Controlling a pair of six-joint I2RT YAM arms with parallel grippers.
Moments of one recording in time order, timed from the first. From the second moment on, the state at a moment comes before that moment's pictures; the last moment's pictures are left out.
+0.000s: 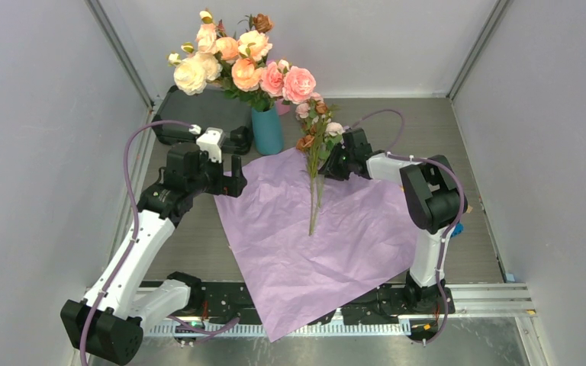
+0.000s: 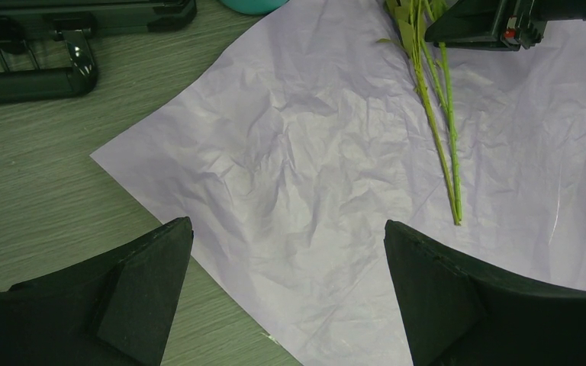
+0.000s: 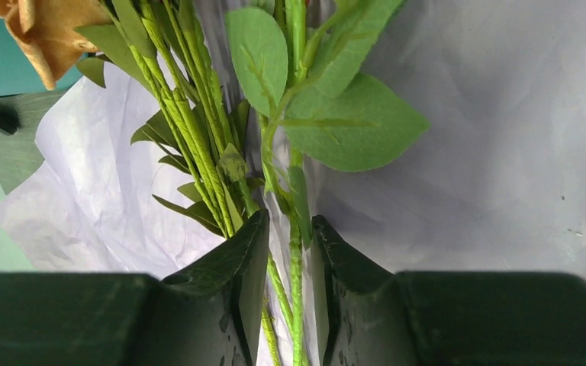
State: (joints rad) left arm -0.29 0.98 0.96 -0.56 0.14 -0.11; right arm 0.37 1.94 1.14 -0.03 -0.21 0.77
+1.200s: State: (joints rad) left arm -0.29 0.98 0.96 -0.56 0.14 -0.10; right arm 0.38 1.82 1.11 -0.16 0.16 0.66
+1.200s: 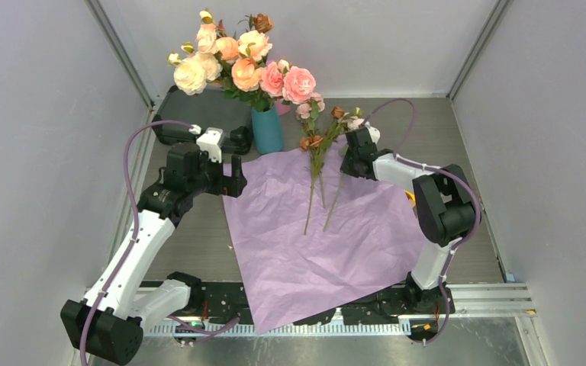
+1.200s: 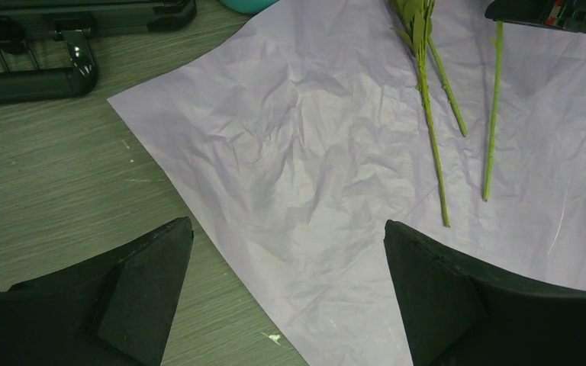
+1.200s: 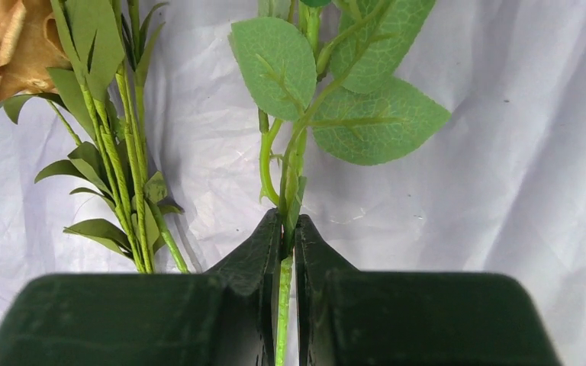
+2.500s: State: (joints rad) left arm -0.29 0.93 0.95 -0.55 0.23 -0.10; right arm 0.33 1.22 0.88 -0.23 0.22 0.47
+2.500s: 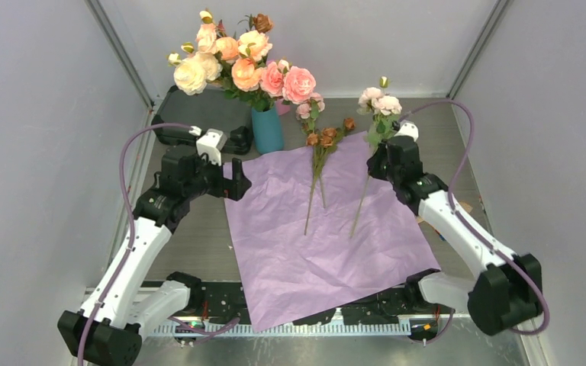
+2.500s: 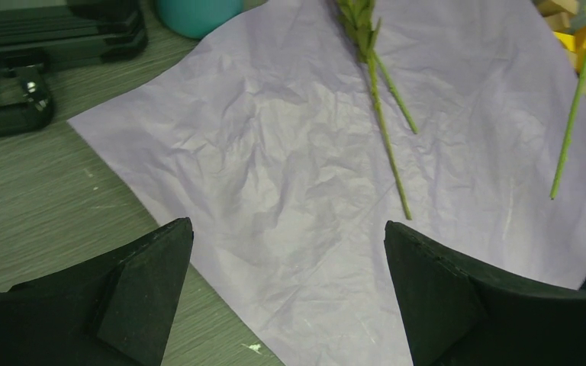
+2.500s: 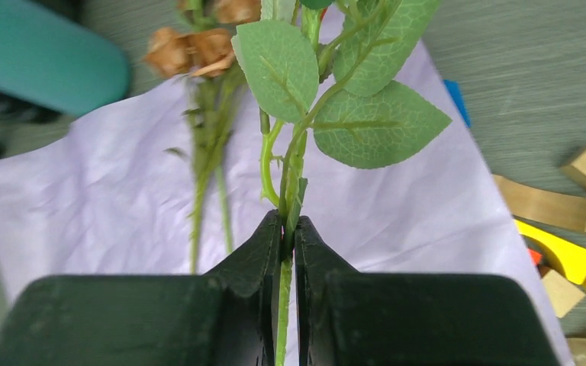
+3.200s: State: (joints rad) left arm -0.64 0.91 0.83 0.18 0.48 -0.69; right arm 0.66 0.82 0.93 -0.10 -0.13 0.42
